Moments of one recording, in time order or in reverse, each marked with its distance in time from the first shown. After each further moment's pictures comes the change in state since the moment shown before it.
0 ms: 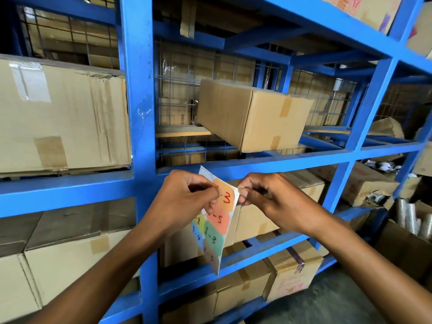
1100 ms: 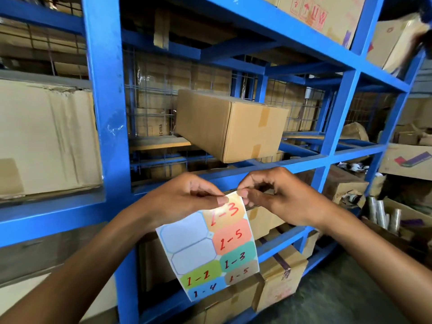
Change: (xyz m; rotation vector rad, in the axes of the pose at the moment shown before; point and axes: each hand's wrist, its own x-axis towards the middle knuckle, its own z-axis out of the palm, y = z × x) left_hand 0.054 0.017 -0.005 -0.037 -0.607 0.040; right_hand 0.010 0.010 -0.041 0.033 0.021 -0.001
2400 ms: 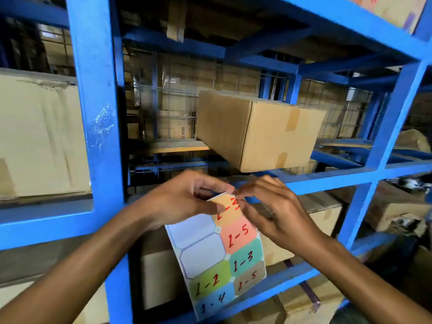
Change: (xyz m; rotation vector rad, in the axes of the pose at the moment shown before) left_hand 0.065 -0.028 -0.014 -0.031 0.174 0.000; right_hand 0.050 0.091 0.028 -0.339 0.331 -0.463
